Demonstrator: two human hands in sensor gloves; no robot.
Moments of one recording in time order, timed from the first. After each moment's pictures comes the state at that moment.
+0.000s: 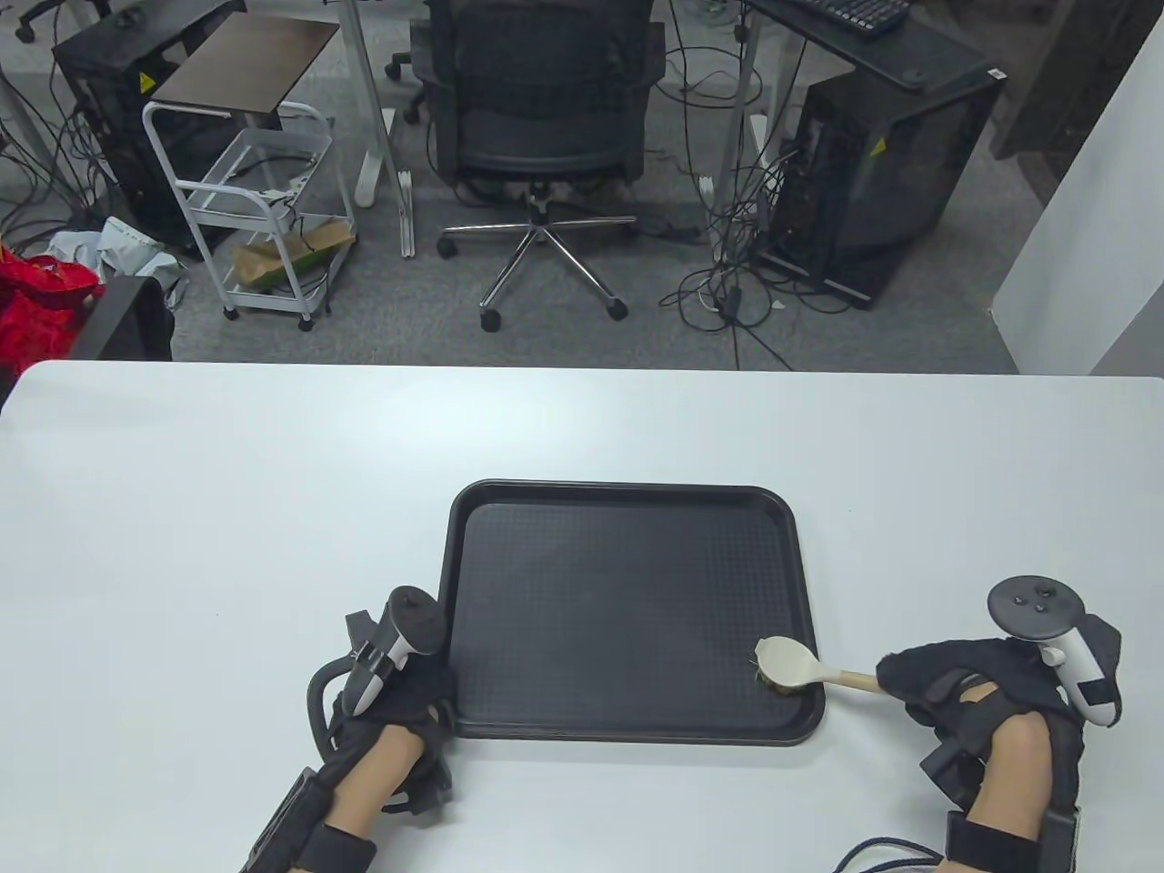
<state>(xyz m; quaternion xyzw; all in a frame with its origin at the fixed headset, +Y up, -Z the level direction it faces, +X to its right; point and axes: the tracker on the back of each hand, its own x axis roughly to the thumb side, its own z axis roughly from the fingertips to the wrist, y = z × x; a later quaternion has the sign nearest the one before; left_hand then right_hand) -0.205 -0.759 -0.302 -0.21 0.14 0.12 0.96 0.338 -0.683 -0.280 -0.14 0.20 0.89 0.38</state>
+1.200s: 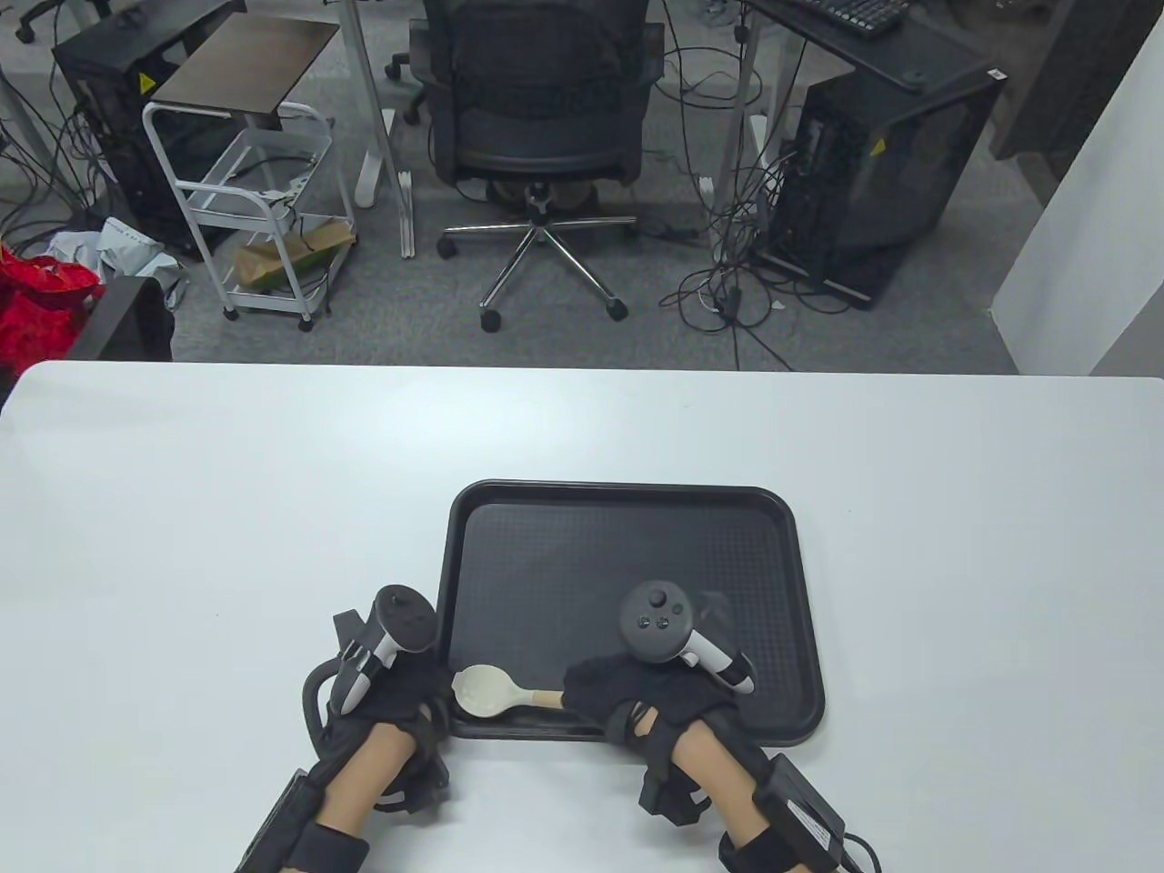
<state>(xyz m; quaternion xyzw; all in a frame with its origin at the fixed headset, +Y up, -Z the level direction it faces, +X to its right) -0.213 -0.762 -0.303 -0.22 0.13 0.16 0.95 0.063 -0.719 -0.295 0.15 0.24 0.91 0.29</state>
